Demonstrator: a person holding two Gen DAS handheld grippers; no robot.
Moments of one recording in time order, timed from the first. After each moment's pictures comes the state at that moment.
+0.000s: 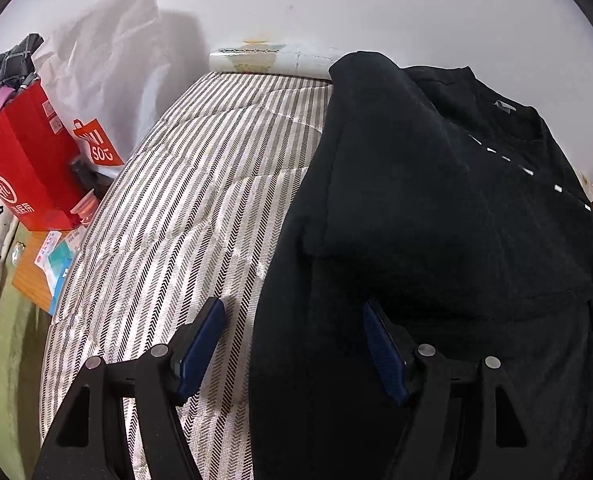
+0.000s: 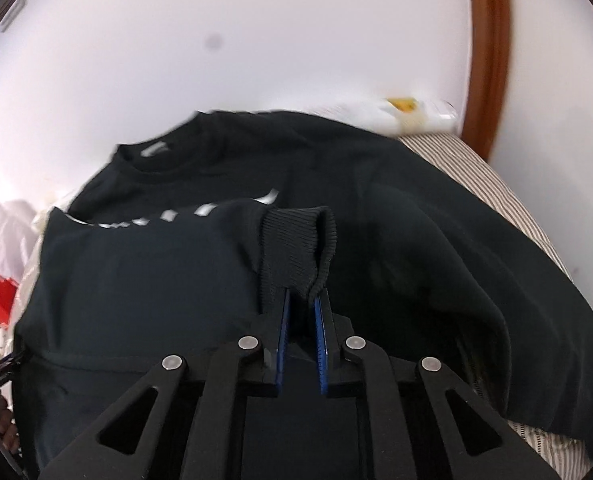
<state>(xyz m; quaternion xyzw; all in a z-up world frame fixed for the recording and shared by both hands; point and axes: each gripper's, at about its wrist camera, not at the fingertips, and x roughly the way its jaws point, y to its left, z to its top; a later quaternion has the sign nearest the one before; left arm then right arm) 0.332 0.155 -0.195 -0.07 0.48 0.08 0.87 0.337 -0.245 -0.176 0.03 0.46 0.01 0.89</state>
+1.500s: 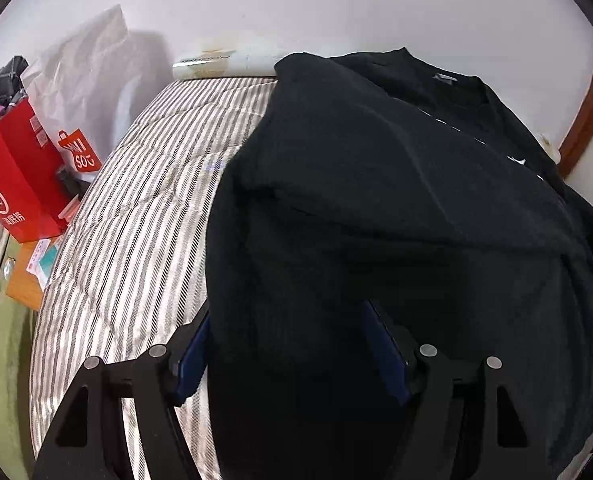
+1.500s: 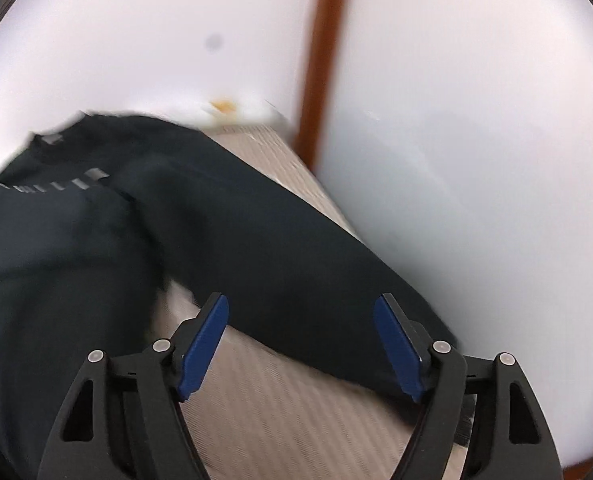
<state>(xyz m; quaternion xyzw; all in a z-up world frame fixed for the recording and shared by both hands) 0.282 0.120 -0.186 -0.04 0.47 0.03 0.88 0.197 -0.415 -0.143 -0.06 0.44 -0.15 0.88</state>
